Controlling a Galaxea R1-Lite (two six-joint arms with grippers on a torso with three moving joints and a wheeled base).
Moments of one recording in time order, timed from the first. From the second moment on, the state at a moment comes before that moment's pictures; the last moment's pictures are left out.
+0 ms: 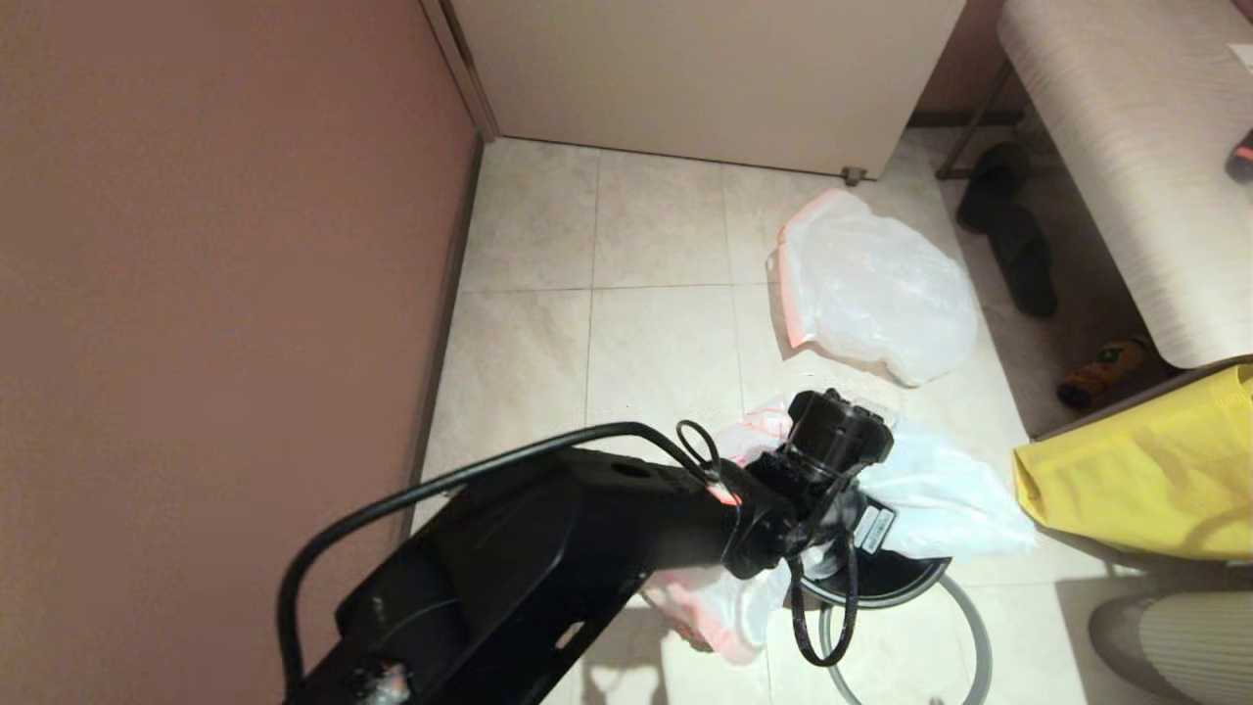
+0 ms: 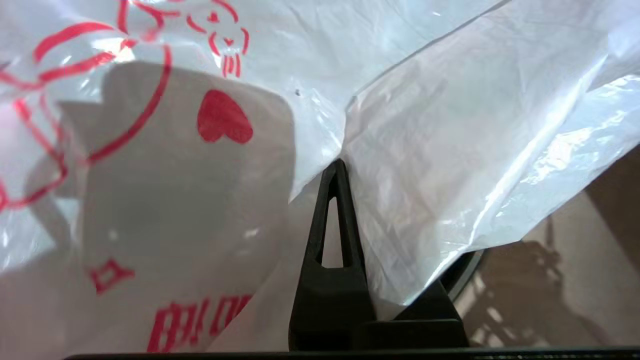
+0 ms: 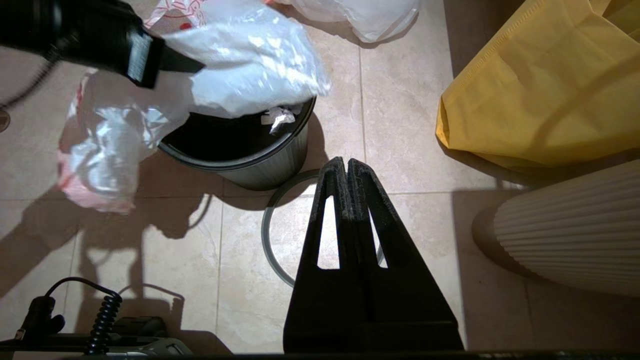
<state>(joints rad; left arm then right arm) -0.95 2.58 -1.96 -0.10 0.12 0.04 0.00 0.00 0.00 0.00 0.00 0.00</state>
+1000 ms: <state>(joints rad) -0.83 2.86 -1.99 -0.31 0.12 0.43 0.00 0.00 0.00 0.00 0.00 0.00</state>
